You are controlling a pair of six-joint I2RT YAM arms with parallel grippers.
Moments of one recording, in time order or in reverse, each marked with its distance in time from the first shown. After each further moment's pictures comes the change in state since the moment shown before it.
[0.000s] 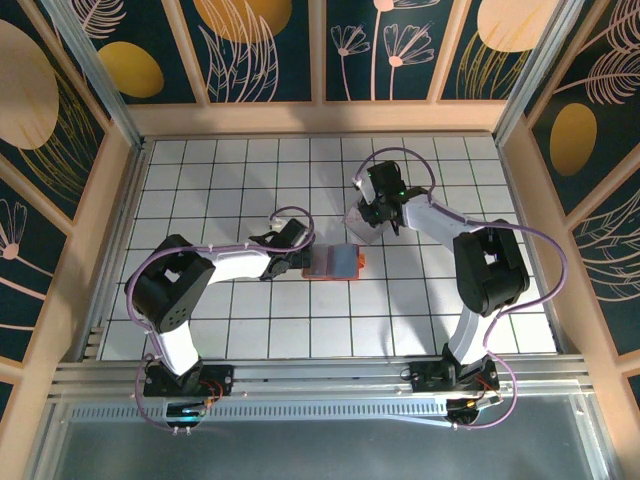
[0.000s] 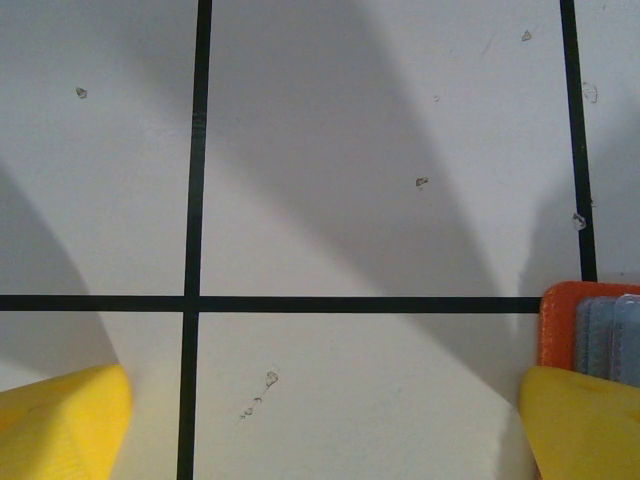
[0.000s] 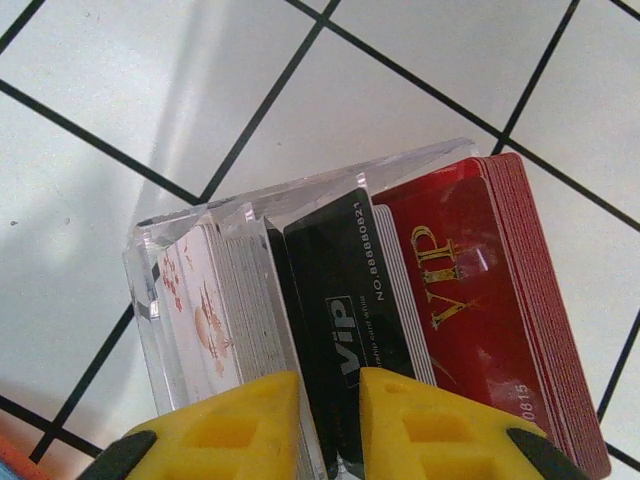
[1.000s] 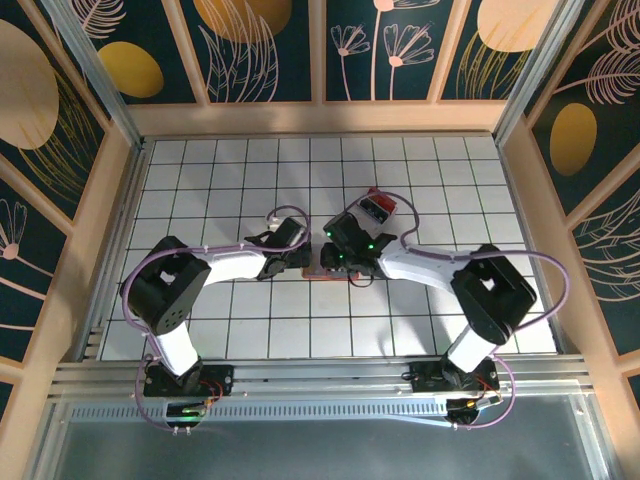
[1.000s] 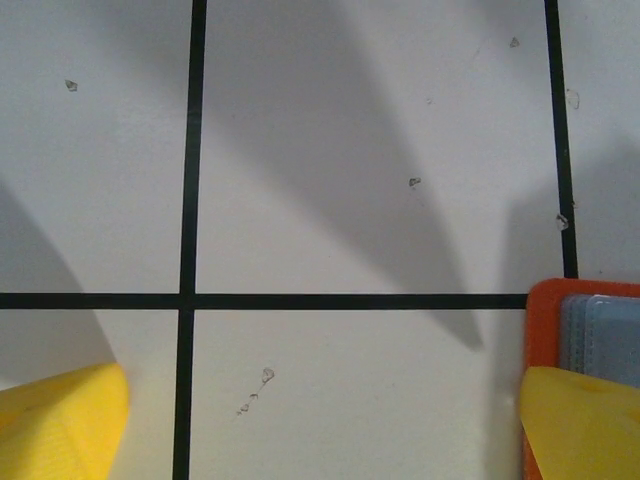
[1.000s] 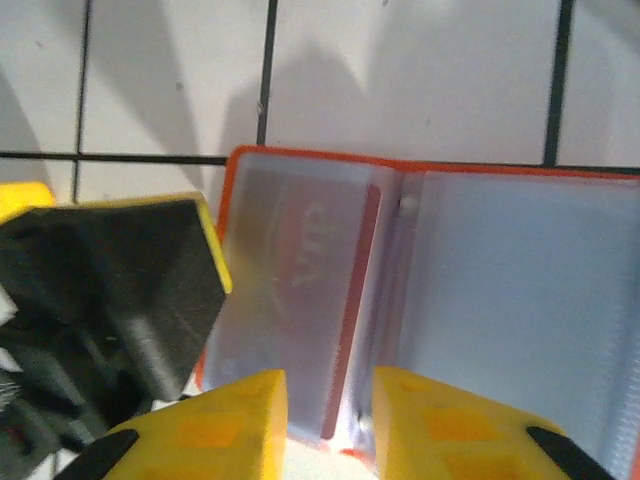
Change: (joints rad) left arm 0.016 -0.027 -0.031 0.037 0.062 -0.008; right arm 0.396 -0.125 -0.267 0.121 -0.012 0.956
